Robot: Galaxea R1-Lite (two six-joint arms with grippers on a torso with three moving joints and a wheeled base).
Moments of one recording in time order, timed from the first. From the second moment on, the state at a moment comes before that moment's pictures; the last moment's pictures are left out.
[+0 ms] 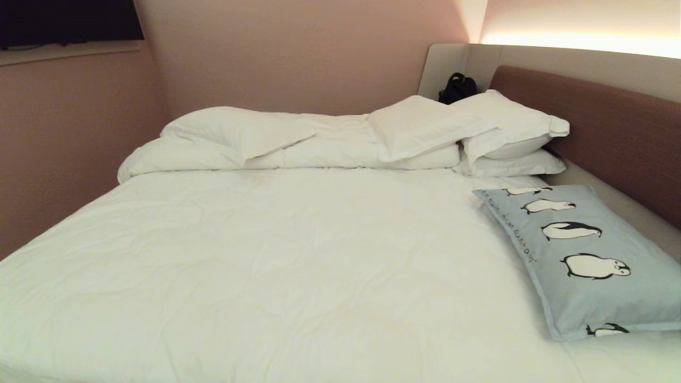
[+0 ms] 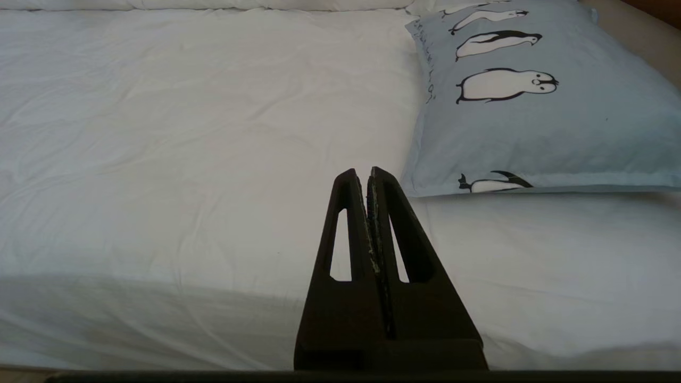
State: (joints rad) left arm -0.01 0.00 0.00 -0.04 0.01 -0.08; right arm 0.02 0.00 0.00 0.01 0.02 -0.01
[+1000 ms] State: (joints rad) left arm -0.01 0.00 0.00 -0.04 0.01 -0.08; right arm 0.02 0.00 -0.09 0.07 0.00 -0.02
